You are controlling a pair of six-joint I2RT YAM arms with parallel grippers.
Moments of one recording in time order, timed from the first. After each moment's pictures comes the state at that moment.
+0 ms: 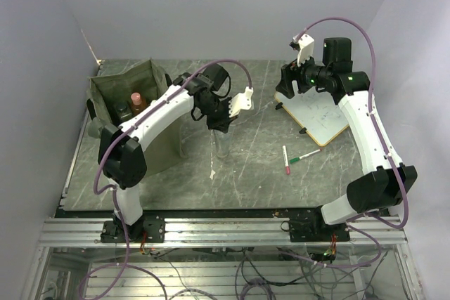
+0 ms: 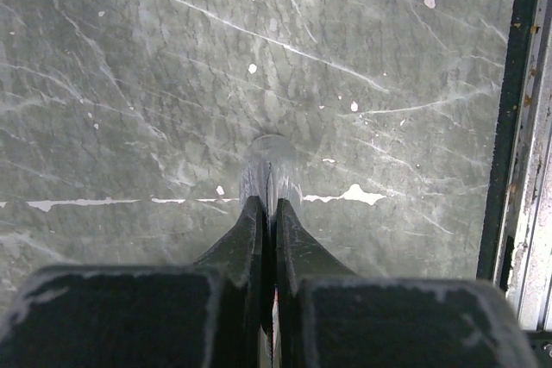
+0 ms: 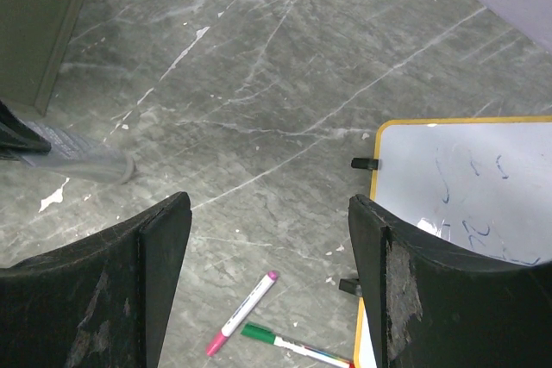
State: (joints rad) left arm -0.67 1.84 1.73 -1.02 0.53 0.79; right arm 0.16 1.51 1.63 -0.74 -0.47 -0.33
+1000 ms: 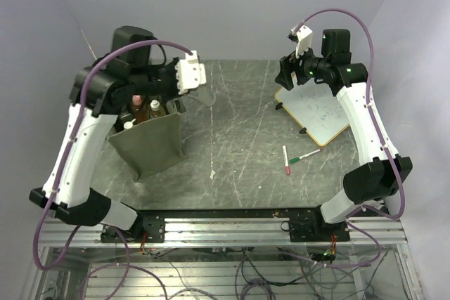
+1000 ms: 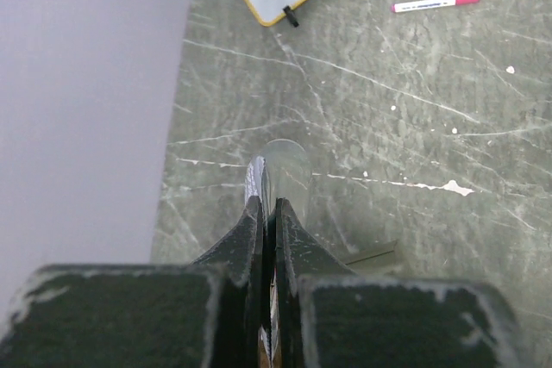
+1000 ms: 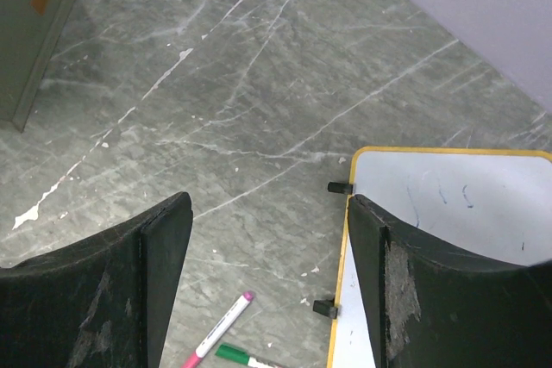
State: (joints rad) left arm -0.53 1.45 2.07 -1.19 0.53 0.90; right arm 0.16 1.59 1.74 -0.75 -0.47 -0.36
